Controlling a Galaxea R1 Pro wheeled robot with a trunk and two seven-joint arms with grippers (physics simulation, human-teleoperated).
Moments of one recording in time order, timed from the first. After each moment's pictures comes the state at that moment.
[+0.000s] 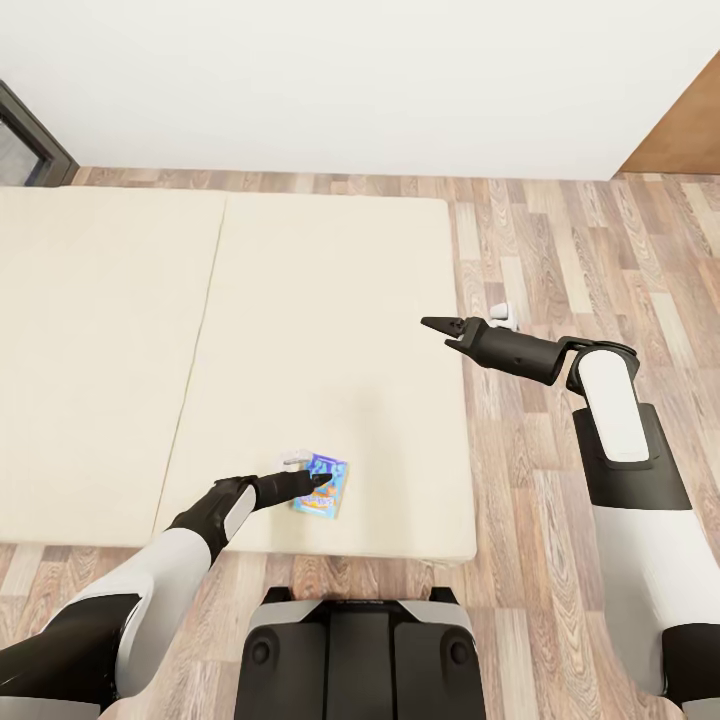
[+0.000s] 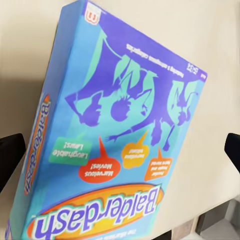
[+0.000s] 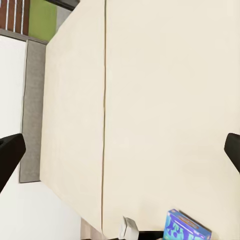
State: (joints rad) left arm -0.96 -0.05 0.10 -0.32 0.08 0.33 -0.49; right arm -0.97 -0.14 0.01 -1.47 -1.09 1.04 0.00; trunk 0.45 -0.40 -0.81
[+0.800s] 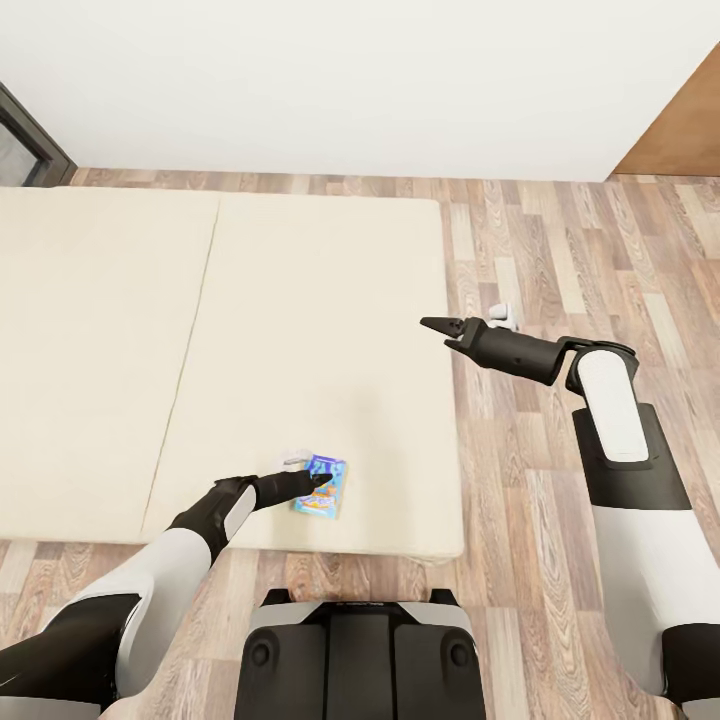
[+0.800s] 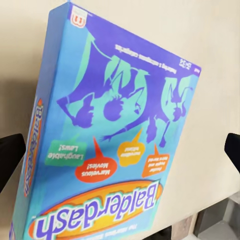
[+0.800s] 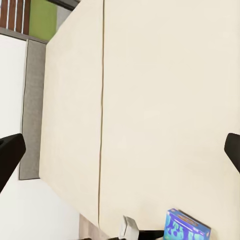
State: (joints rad) left arm -0.96 -0.05 0.10 -0.32 0.08 0.33 -0.48; right arm -0.97 -0.14 0.02 -1.47 -1.09 1.04 0.00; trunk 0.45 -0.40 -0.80
